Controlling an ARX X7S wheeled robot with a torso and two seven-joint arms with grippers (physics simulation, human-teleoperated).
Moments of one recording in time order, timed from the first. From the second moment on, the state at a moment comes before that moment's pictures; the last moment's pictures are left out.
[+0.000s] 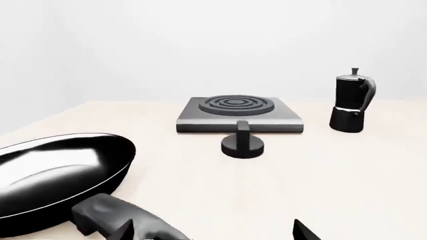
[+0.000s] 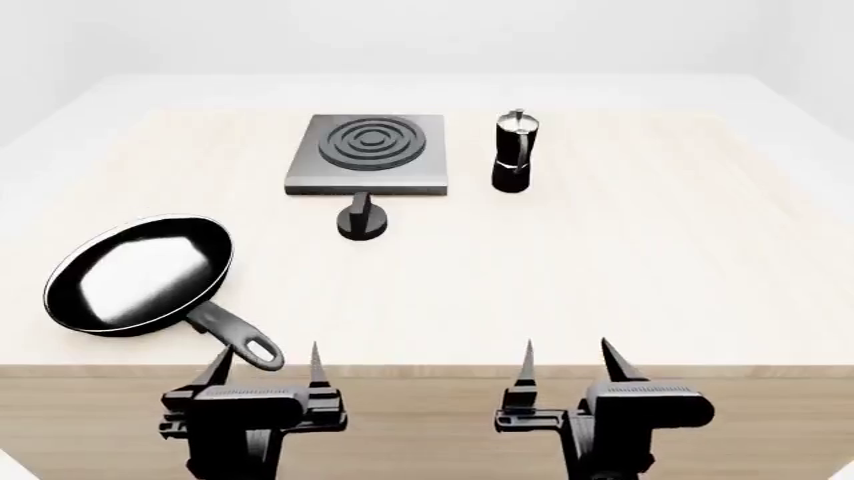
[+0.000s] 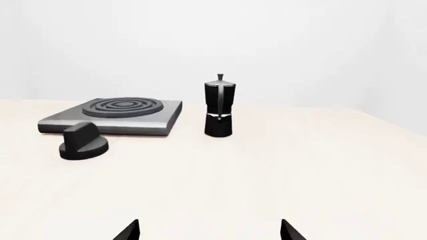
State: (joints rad) left arm 0.01 -0.08 0.04 0.13 -0.06 -0.07 -0.09; right arm 0.01 0.06 -0.06 -0.10 0.03 0.04 0.07
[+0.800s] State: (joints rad) left arm -0.05 -0.53 -0.06 0.97 -0.30 -0.31 -0.53; right arm 0.27 0.20 -0.06 -0.91 0.10 0.57 0.14
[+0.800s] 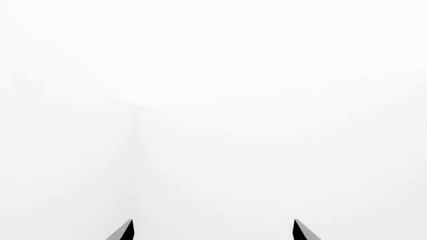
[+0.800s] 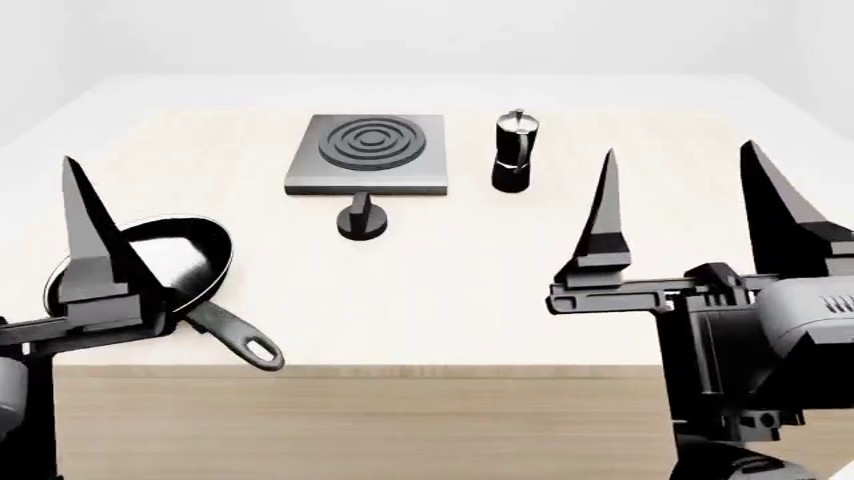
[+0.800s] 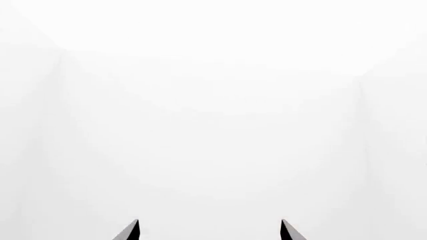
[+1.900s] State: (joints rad) left arm -0.06 -0.99 0.17 1.00 -0.49 -0.08 -0.98; right arm 0.46 0.66 -0.35 -0.99 0.47 0.47 0.71
